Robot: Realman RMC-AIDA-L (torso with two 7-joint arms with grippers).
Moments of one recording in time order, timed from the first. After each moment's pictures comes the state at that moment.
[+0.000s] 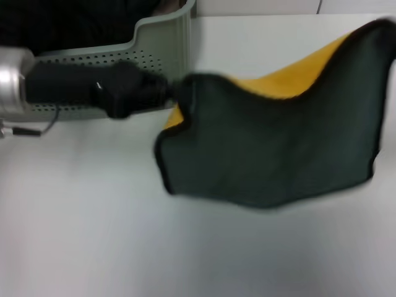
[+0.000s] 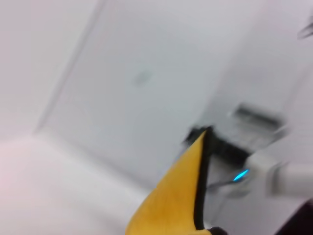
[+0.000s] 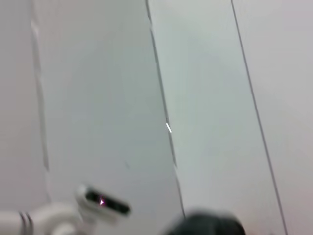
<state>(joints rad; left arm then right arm) -0.63 -1.95 0.91 0.72 1.66 1.88 -1.77 0.37 2.01 -0.86 -0.71 -1.25 -1.83 1.26</state>
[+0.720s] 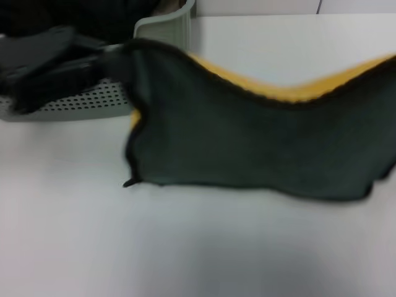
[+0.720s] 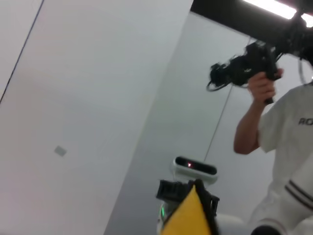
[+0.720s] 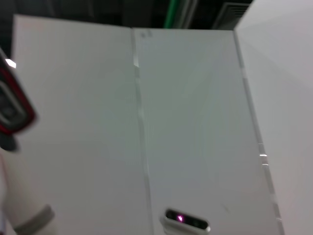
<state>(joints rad) -0.51 -1.87 1.00 0.84 1.33 2.04 -1.82 0.27 2.02 -0.92 -0.96 -1.12 -2.06 1.50</state>
